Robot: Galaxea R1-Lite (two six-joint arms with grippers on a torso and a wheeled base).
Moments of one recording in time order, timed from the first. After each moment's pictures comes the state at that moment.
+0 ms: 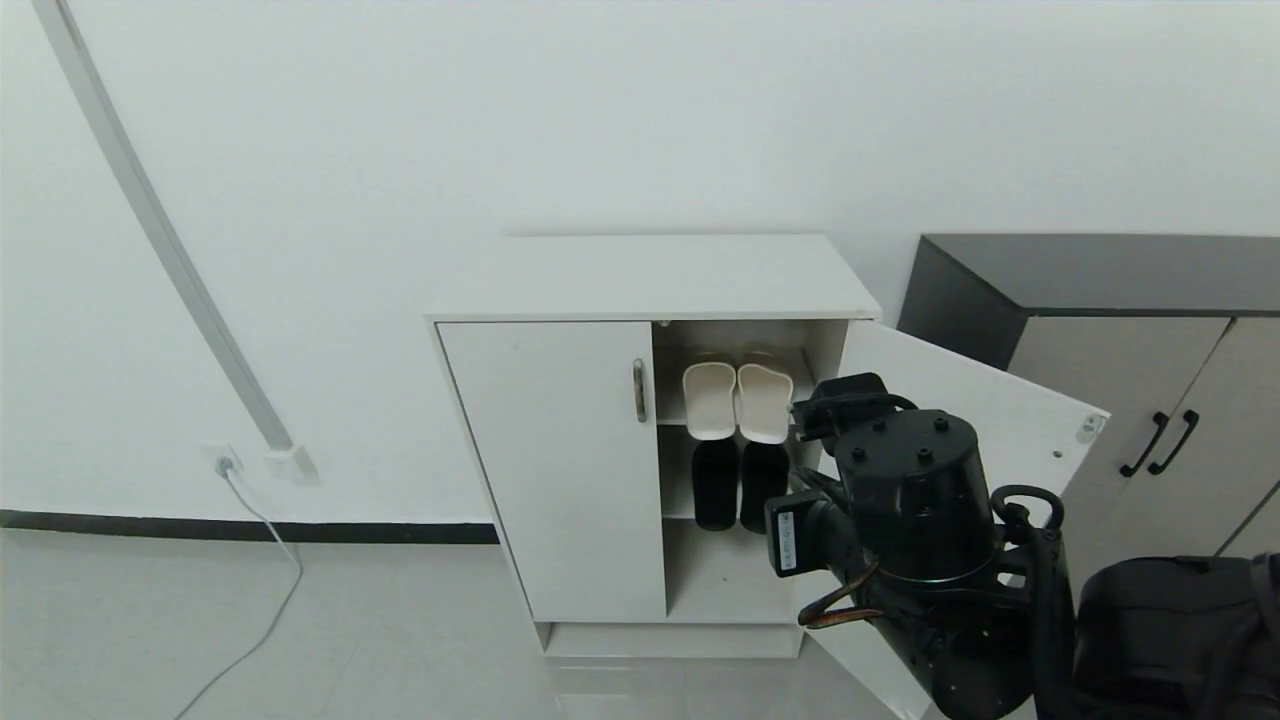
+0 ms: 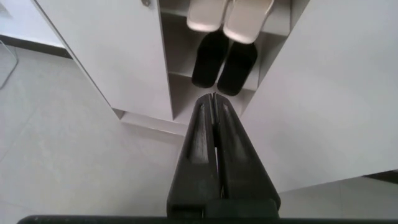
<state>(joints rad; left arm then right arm) 0.00 0.00 0.00 0.00 -0.02 0.01 0.94 1.79 -0.86 -0.57 -0.71 0.22</state>
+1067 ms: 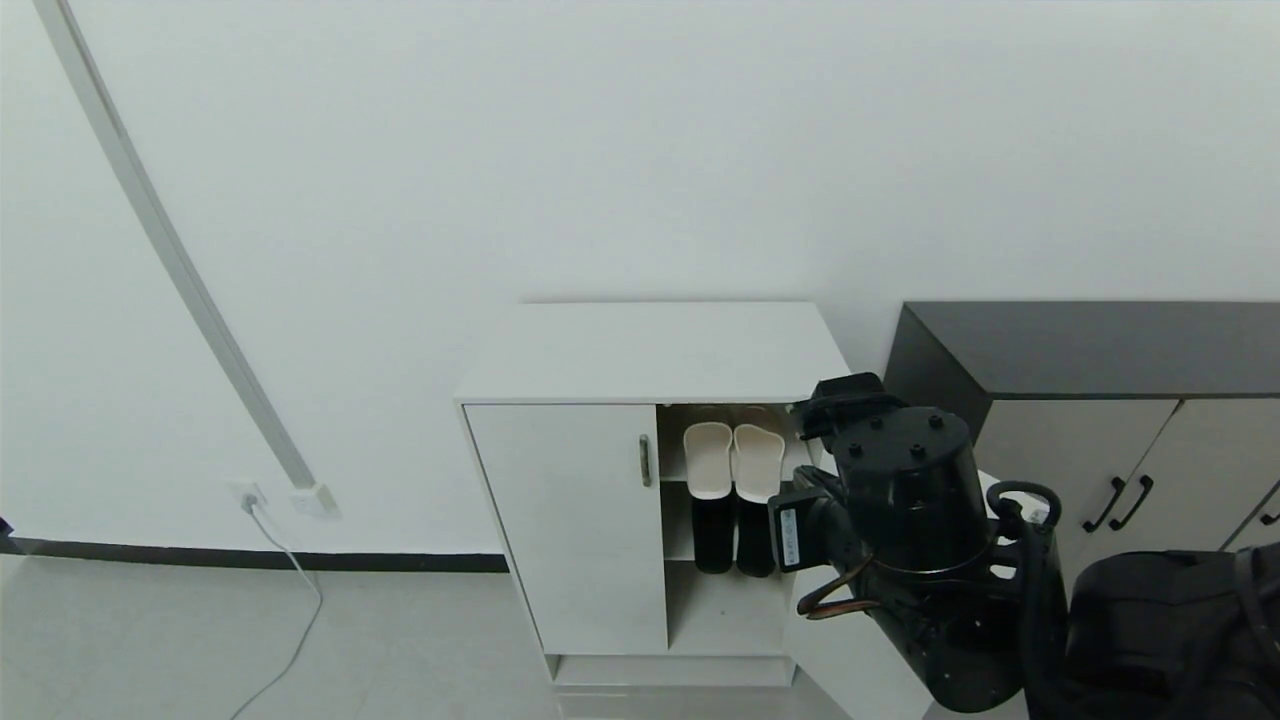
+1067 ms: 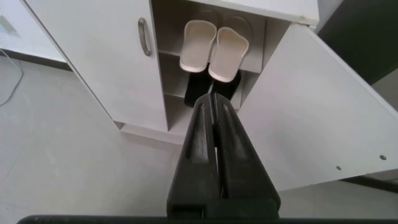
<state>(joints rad) 0.00 0.00 0.00 0.00 -0.02 0.01 0.92 1.80 -0.86 -0.57 -0.71 0.20</state>
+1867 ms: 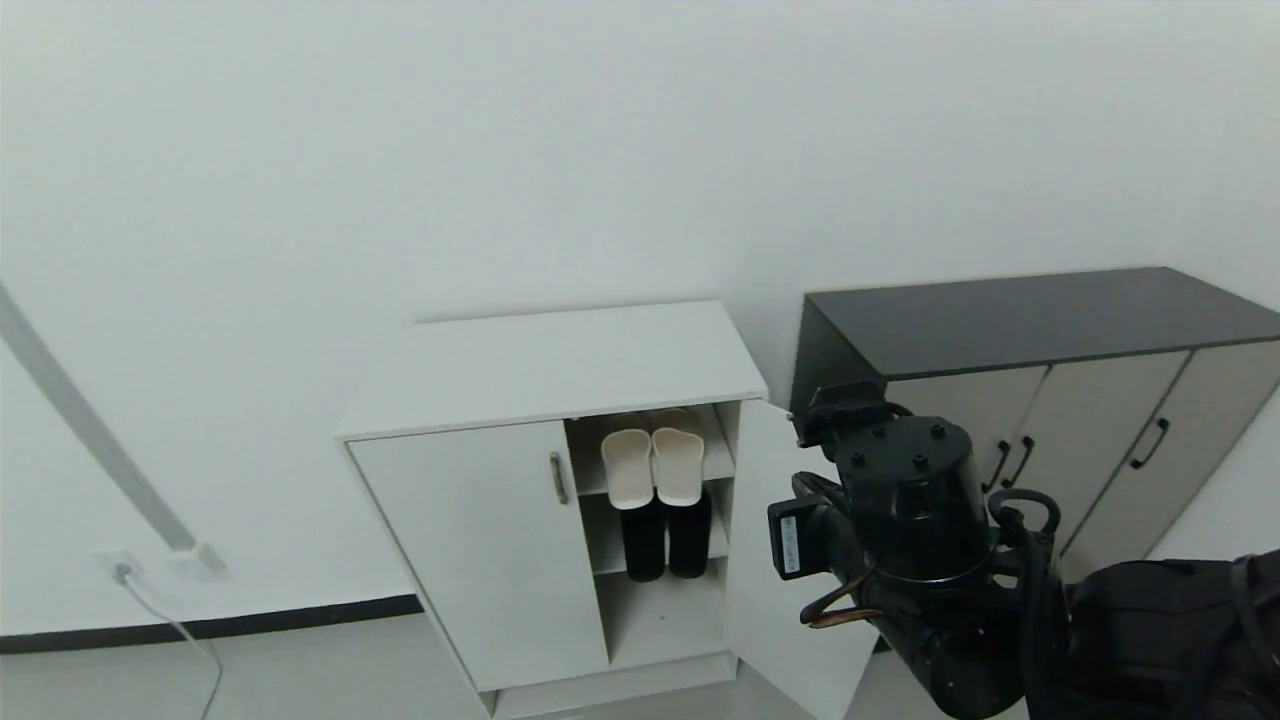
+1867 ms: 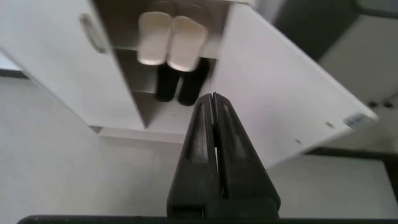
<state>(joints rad) 0.00 0.00 0.00 0.00 -0.02 0.01 0.92 1.80 -0.84 -0.60 -0.69 0.20</state>
